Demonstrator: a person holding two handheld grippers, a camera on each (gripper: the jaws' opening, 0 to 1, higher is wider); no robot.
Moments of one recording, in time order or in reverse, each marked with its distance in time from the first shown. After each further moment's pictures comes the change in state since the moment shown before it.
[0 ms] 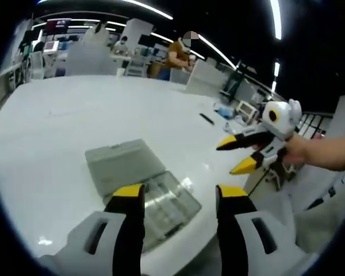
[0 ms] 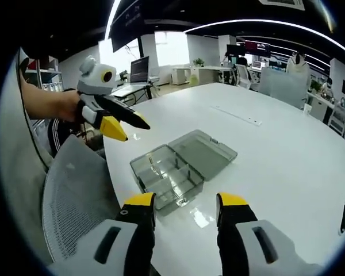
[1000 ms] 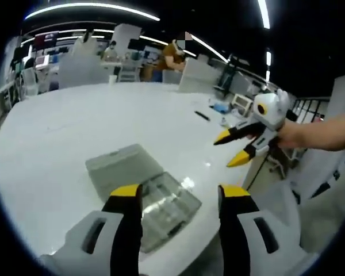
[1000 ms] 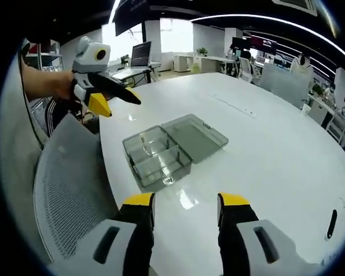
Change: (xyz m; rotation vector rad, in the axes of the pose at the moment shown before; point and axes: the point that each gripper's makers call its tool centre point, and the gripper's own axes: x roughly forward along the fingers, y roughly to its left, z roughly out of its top) left arm -0.007 -0.010 0.002 0.112 0.000 -0.005; right arm -0.014 -0.022 -0.032 -0.079 0.113 -0.032
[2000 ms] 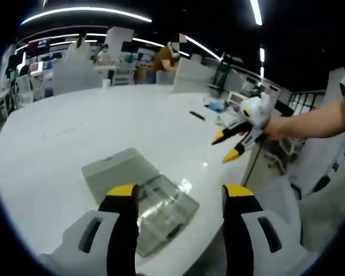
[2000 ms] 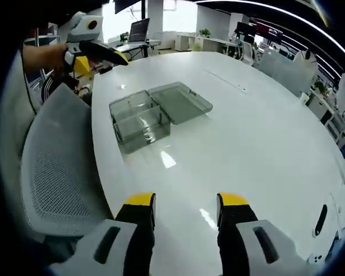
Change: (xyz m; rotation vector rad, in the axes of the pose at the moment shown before) left arm 0.004 -0.008 0.003 0.051 0.001 -0.027; right arm -0.007 -0.044 -0.061 -0.086 0.182 -0.015
